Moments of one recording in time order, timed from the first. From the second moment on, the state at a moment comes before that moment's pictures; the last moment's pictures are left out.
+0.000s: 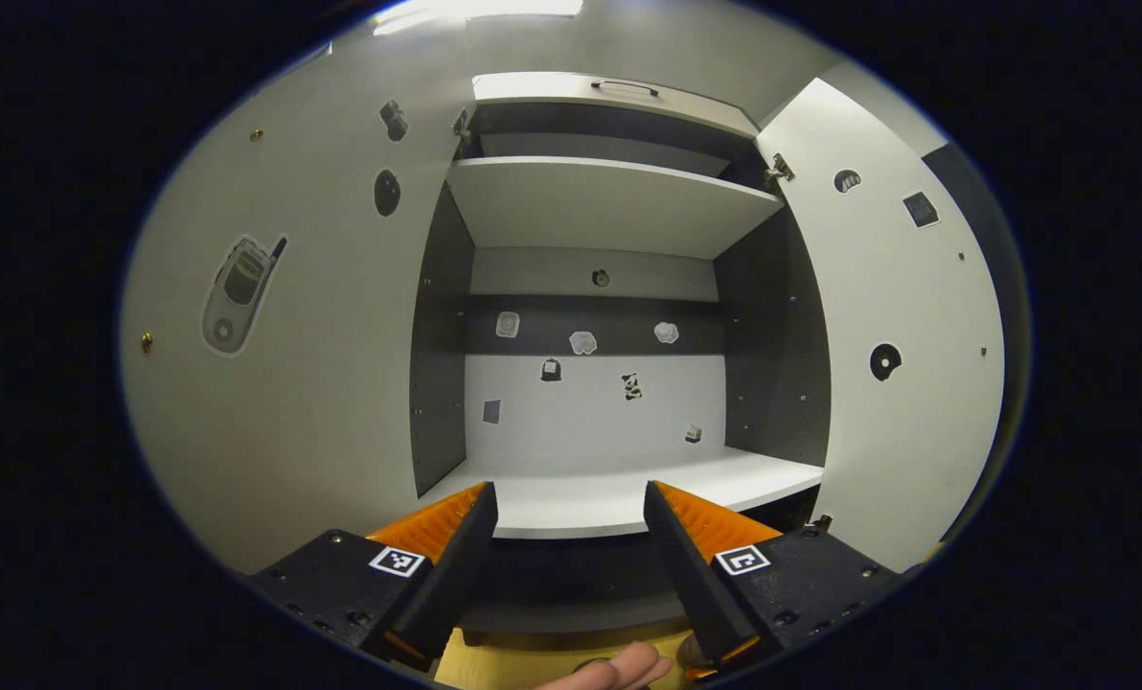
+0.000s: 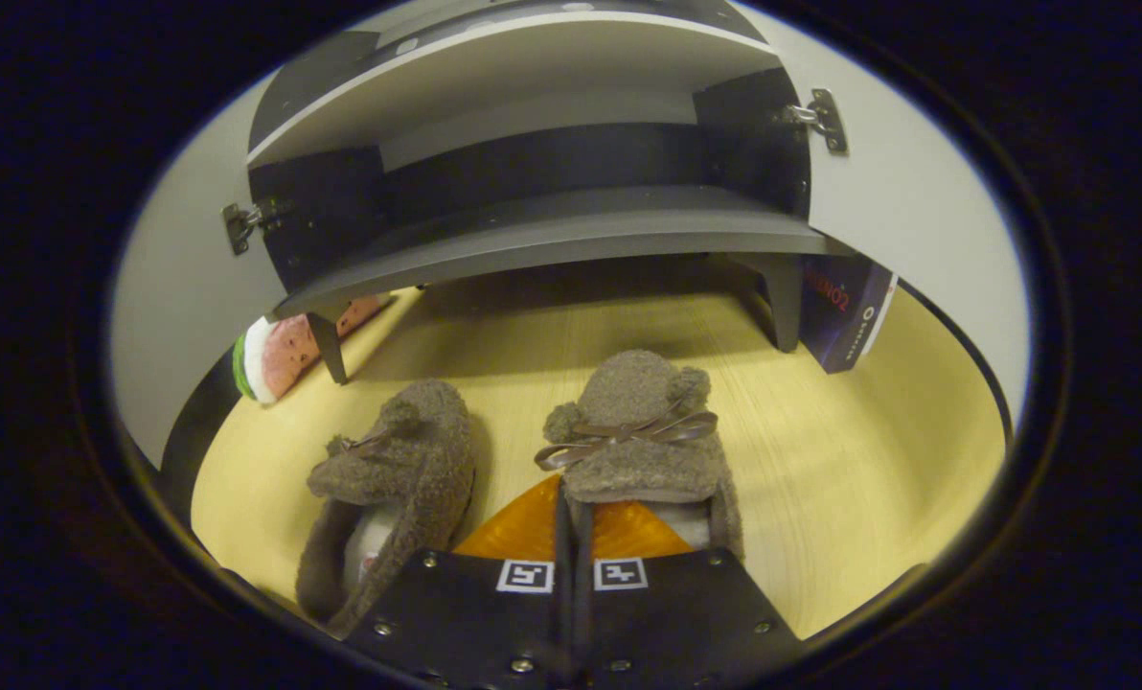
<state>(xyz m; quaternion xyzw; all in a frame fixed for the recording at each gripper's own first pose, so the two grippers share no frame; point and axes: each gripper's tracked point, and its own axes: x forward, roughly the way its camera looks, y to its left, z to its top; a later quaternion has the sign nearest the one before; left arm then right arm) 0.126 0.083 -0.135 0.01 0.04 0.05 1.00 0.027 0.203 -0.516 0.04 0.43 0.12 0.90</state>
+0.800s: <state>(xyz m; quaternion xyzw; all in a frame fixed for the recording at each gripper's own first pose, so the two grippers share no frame) 0.123 0.094 -0.141 0.00 0.06 0.05 1.00 0.116 0.183 -0.208 0.05 0.23 0.18 0.95</state>
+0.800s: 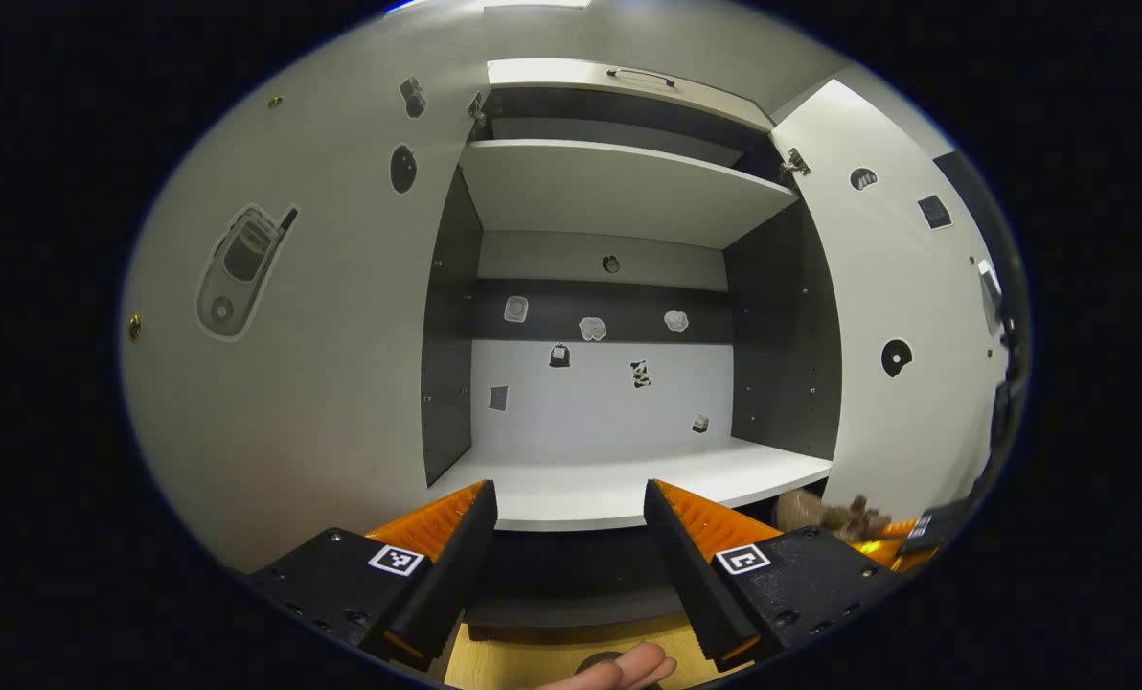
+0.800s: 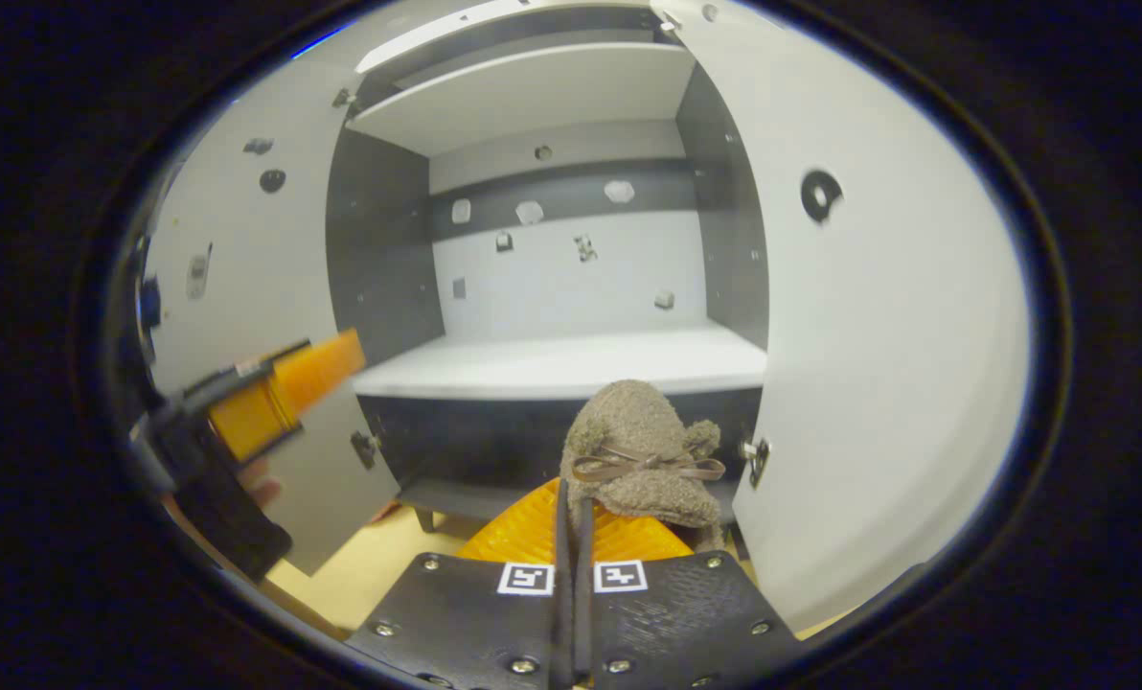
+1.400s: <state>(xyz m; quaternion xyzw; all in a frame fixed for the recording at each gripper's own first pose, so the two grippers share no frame) 0.118 0.101 -0.139 -0.01 0.06 0.05 1.00 0.268 0.256 -0.137 -0.03 0.22 0.18 0.96</state>
